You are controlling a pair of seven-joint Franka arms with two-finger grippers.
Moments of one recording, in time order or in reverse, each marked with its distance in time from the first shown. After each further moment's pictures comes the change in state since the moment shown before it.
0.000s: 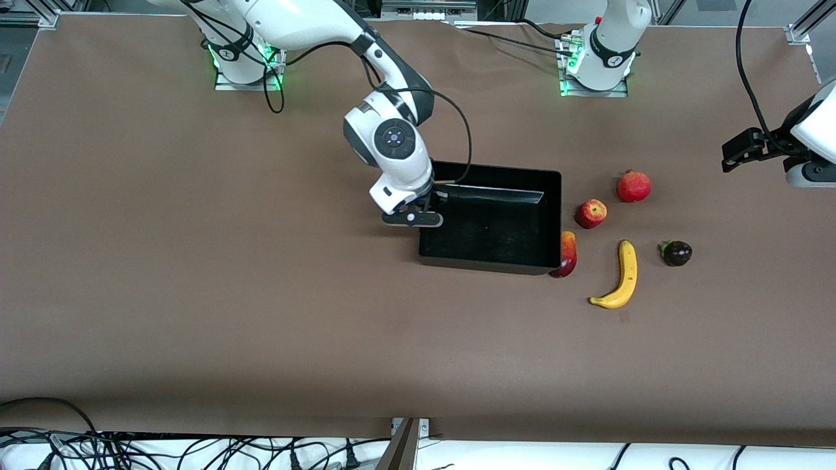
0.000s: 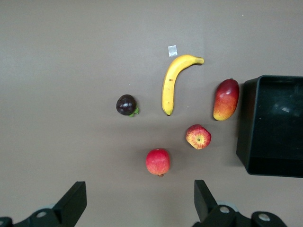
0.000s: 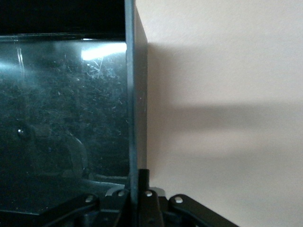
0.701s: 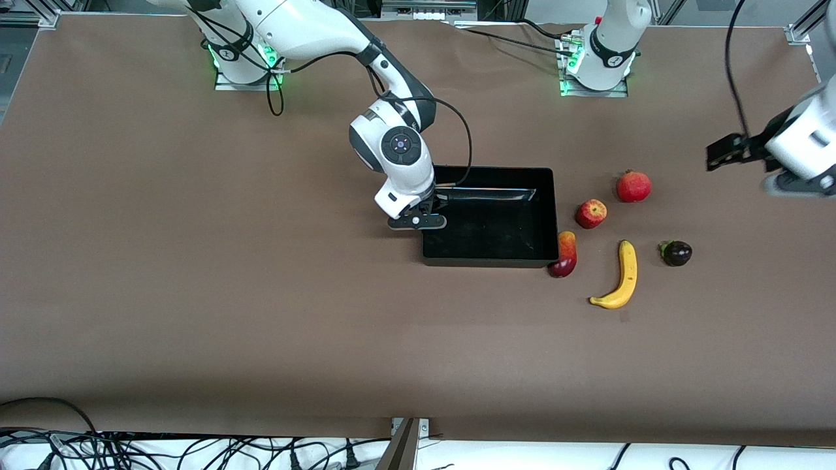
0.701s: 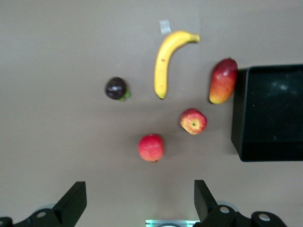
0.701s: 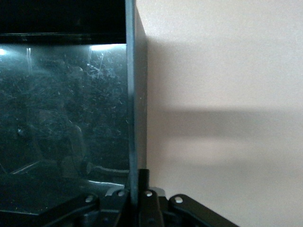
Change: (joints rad) left arm -0.007 0.080 -0.009 -0.007 -0.035 -0.058 0.000; right arm 0.006 0.038 -0.010 0.002 -0.024 0.021 -0.061
